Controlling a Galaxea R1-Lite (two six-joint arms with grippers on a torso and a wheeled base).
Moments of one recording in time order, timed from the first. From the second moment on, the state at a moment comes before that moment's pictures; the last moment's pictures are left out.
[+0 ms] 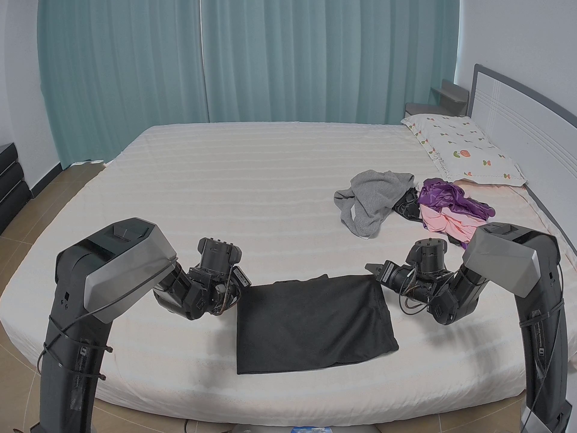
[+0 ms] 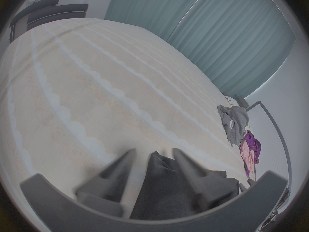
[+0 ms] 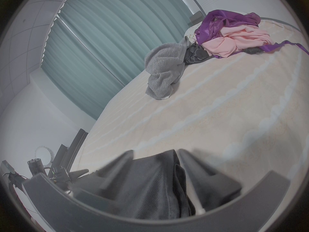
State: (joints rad) left arm -0.37 2.53 -1.28 -0.52 0.18 -0.91; right arm 0.26 2.56 -1.08 -1.01 0.11 0.66
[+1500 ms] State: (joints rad) left arm -0.34 2.23 -0.75 -0.75 0.03 -1.13; right arm 0.30 2.26 -0.38 -1.02 0.31 0.38
